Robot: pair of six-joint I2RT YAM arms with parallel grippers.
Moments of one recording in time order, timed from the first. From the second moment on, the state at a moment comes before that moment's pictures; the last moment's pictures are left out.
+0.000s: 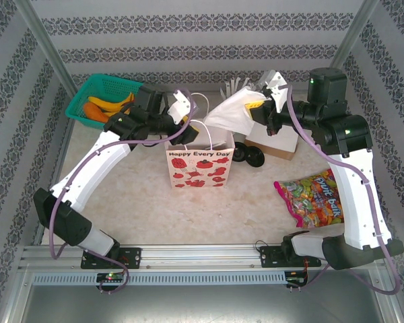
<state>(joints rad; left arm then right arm) -0.48 1.52 1.59 -0.72 0.42 0.30 0.22 1.29 1.81 -0.99 -0.69 -0.40</state>
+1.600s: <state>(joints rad) -0.48 1.23 1.26 -0.44 0.66 0.65 0.30 1.52 1.94 -1.11 -0.70 -0.42</state>
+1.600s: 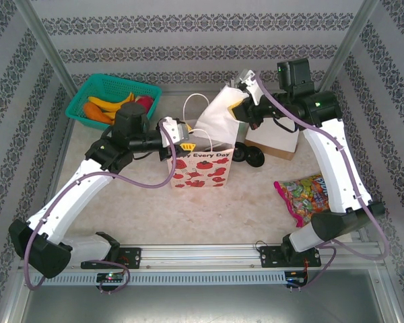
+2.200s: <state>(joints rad) -0.48 1.24 1.26 -0.44 0.71 0.65 0.54 1.74 1.98 -0.96 -0.48 -0.08</state>
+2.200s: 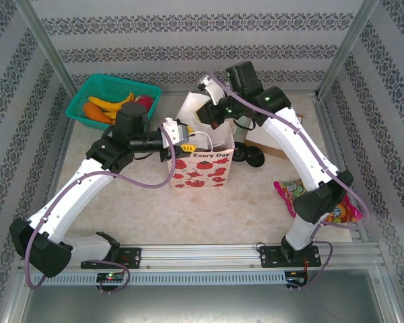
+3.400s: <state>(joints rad) -0.48 1.23 1.26 -0.44 0.71 0.65 0.61 1.73 1.69 -0.77 -0.55 -0.06</state>
